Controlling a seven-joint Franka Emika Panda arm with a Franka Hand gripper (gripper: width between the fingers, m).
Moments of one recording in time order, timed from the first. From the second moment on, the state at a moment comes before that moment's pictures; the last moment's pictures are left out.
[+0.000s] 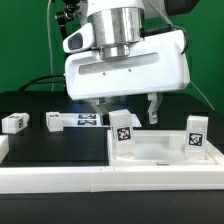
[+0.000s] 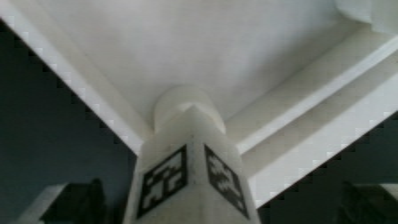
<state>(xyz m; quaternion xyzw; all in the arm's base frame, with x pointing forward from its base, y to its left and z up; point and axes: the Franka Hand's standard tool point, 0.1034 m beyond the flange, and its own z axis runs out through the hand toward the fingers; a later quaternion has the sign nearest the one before) 0.604 0.004 0.080 -0.96 0.27 -0.08 0.08</state>
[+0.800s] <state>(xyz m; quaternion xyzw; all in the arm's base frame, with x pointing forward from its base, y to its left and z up) 0.604 -0.009 0.080 -0.99 -0.02 -0.10 0.04</state>
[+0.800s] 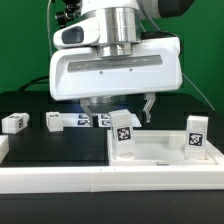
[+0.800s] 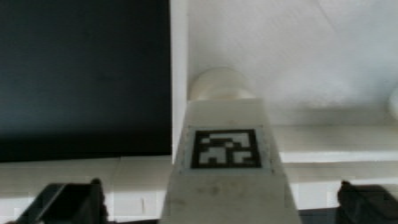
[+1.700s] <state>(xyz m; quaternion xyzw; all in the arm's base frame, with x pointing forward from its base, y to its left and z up) 0.604 -0.009 0.079 -0.99 0.03 -0.09 0.04</state>
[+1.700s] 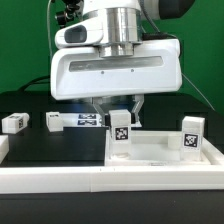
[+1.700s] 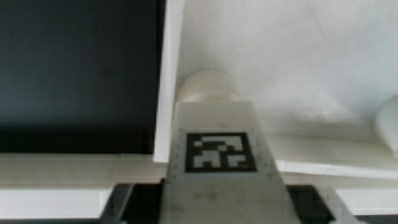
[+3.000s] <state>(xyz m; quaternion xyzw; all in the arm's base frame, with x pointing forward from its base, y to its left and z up) 0.608 0.004 0.078 -0.80 0.59 -0.06 0.10</state>
